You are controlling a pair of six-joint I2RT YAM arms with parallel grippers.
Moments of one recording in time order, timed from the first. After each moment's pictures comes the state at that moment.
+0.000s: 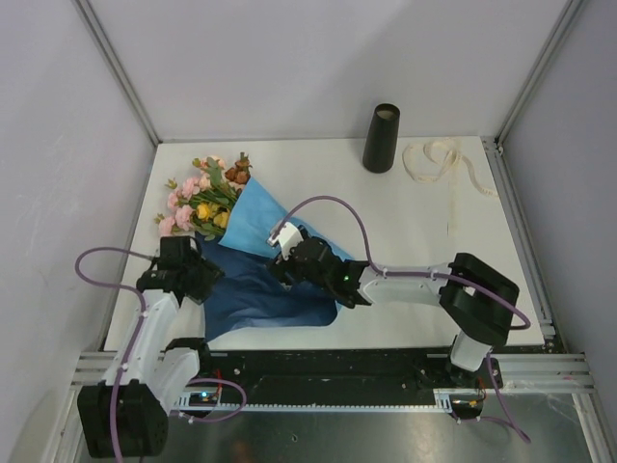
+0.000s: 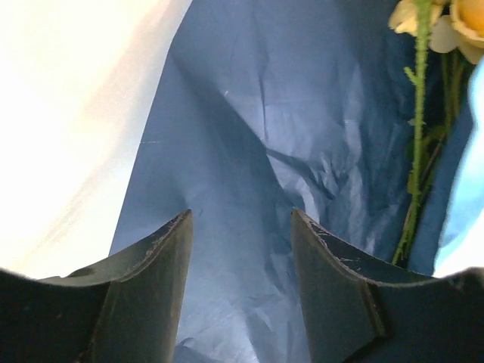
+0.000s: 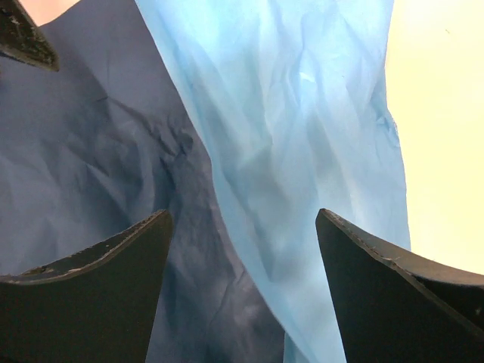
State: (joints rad) left arm 0.04 0.85 0.56 -0.72 0.00 -0.91; right arm 1.12 1.69 0.99 0.27 0.25 0.01
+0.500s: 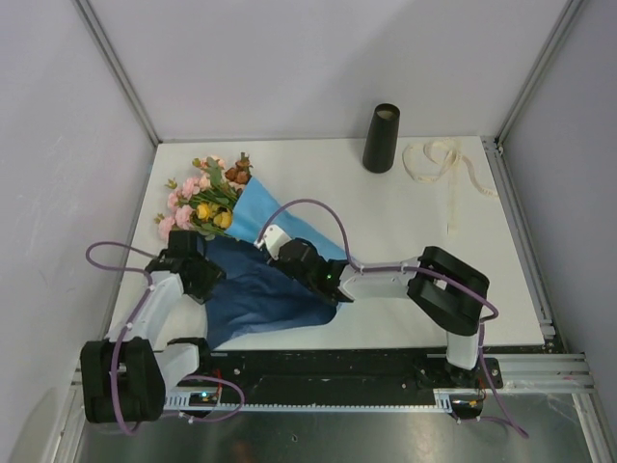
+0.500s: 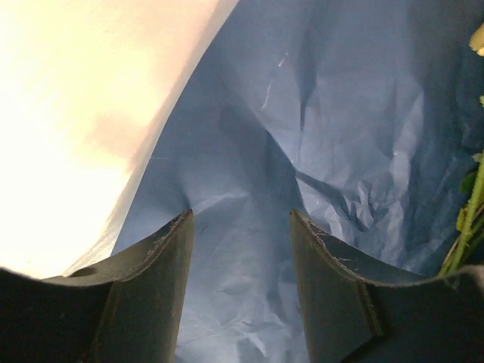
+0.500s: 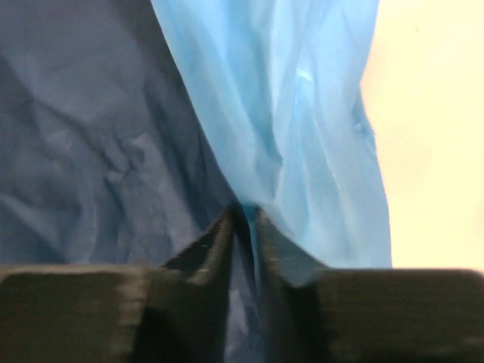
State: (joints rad) left arm 0.04 1.06 0.56 -0.66 -0.03 -0.91; right arm 1.12 1.88 1.10 0.29 0.37 -0.11
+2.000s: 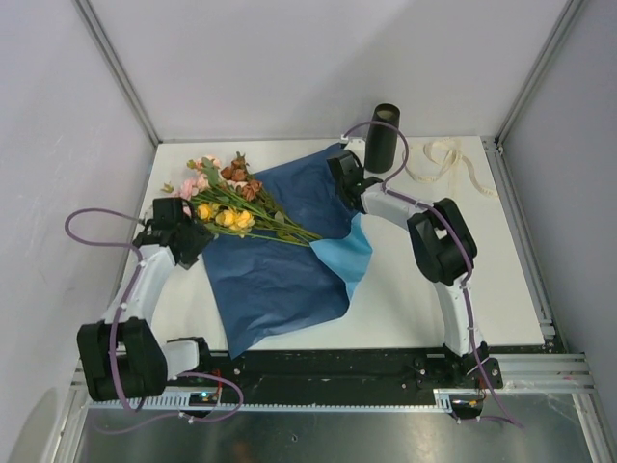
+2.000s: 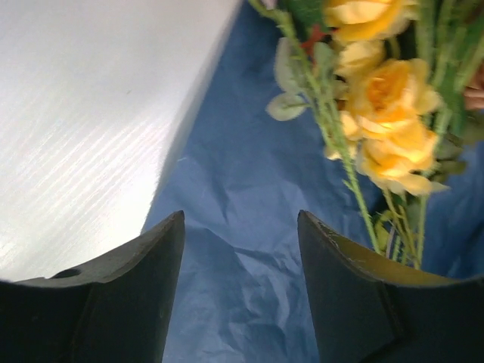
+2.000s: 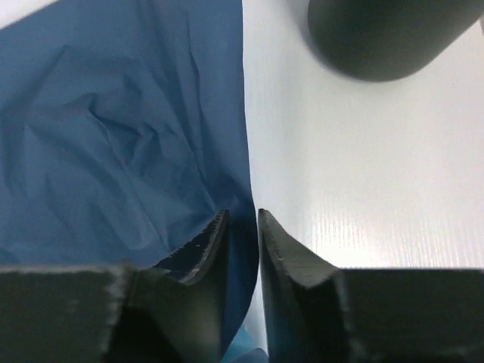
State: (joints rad) left arm 0.10 1.22 0.82 -0.60 -0.12 -0.86; right arm 0.57 2.17 1.64 -0.11 0.51 0.39
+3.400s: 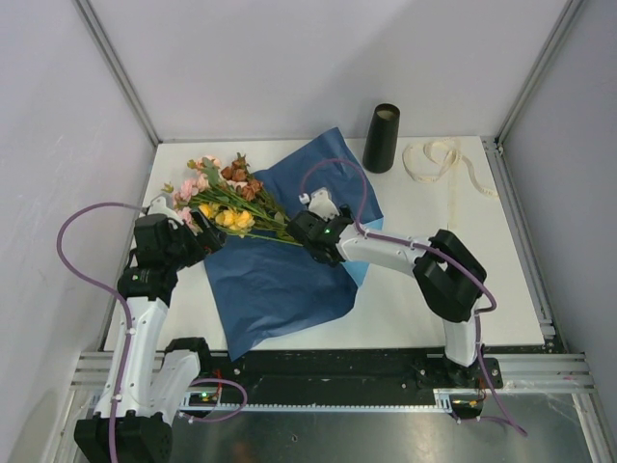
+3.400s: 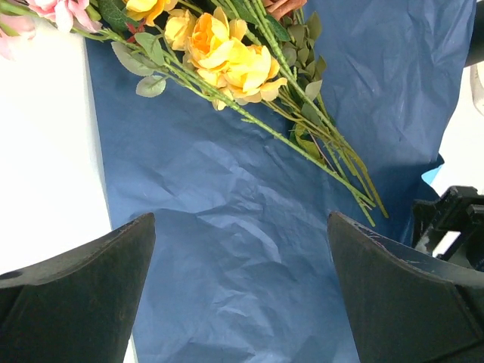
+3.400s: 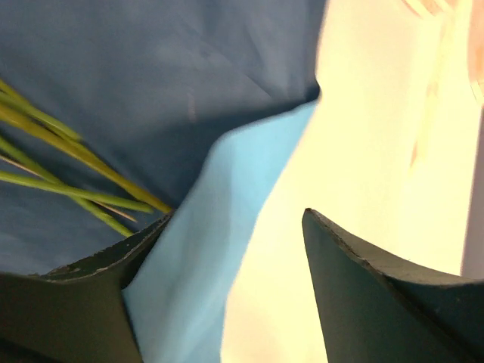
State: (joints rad) left arm 0.06 0.78 0.76 -0.59 0.16 -0.49; right arm 0.95 1.94 1.45 -0.62 0.85 0.35
